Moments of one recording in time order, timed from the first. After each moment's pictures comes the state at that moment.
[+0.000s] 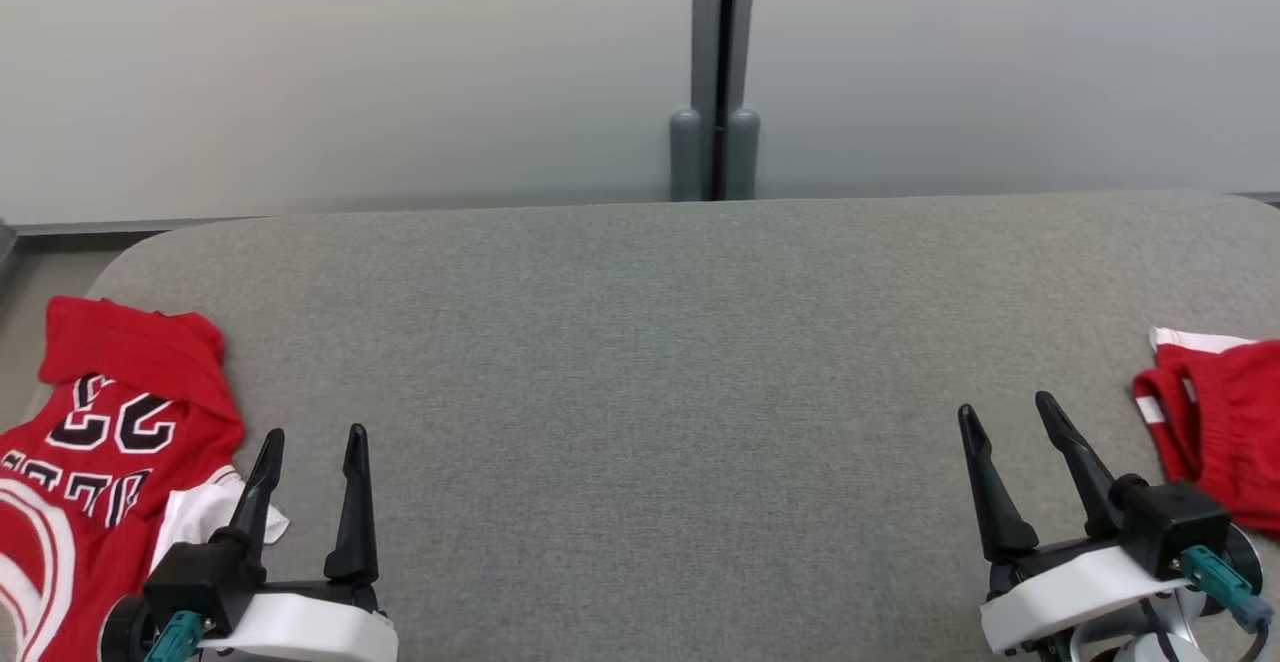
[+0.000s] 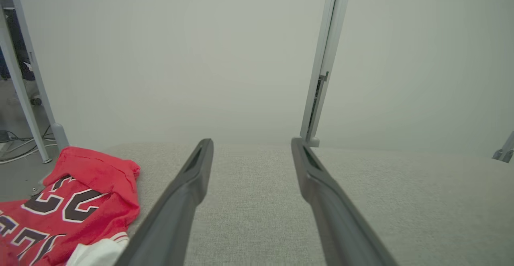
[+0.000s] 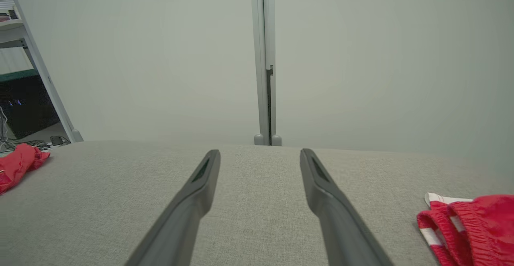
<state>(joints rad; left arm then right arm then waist) 0.00 0.05 0.00 0.18 -0.20 -0.05 -0.26 -0.08 -0.15 0.18 0.21 0.27 0.13 -0.25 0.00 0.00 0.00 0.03</state>
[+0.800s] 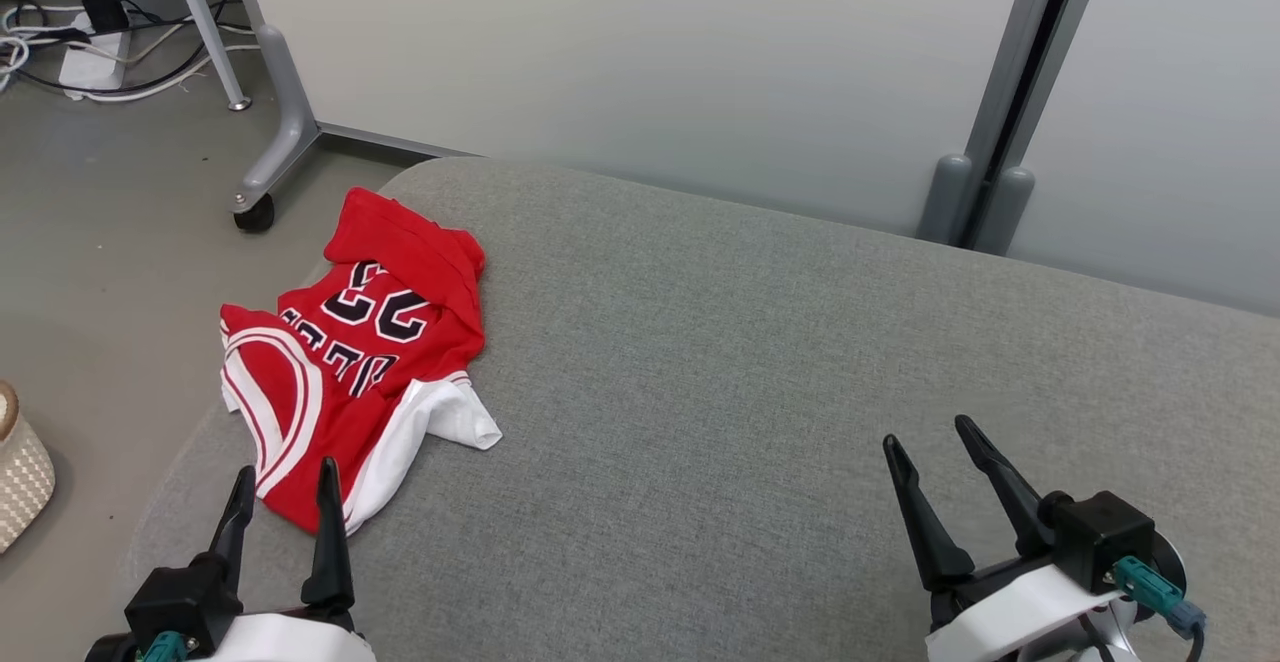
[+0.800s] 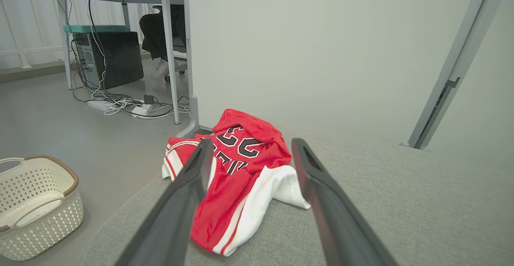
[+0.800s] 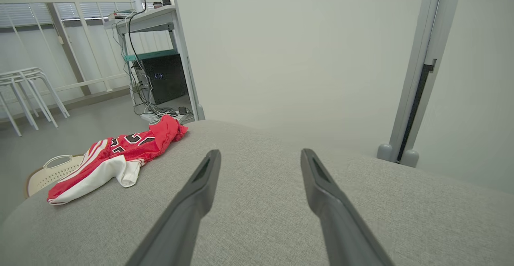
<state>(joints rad) 0.02 0.06 0.04 0.23 -0.21 -0.03 -0.26 -0.09 -0.15 0.30 0.23 0.30 0.13 -0.25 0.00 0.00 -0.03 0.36</state>
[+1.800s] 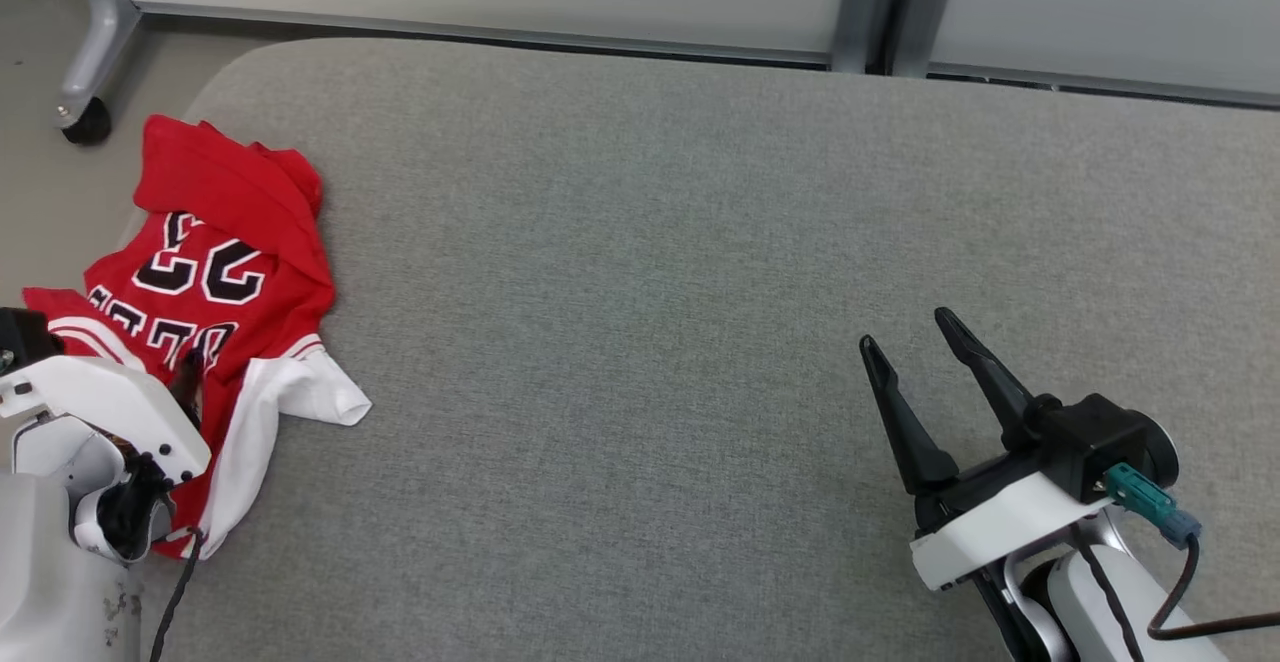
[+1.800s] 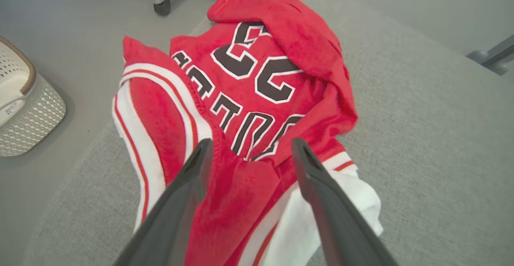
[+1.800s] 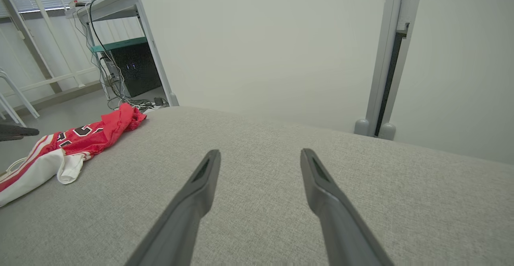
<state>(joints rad) -0.51 0.26 0.15 0.72 -0.44 -0.06 0.34 -0.26 -0.20 0.39 0.21 0.32 0.13 -0.24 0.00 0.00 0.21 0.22</state>
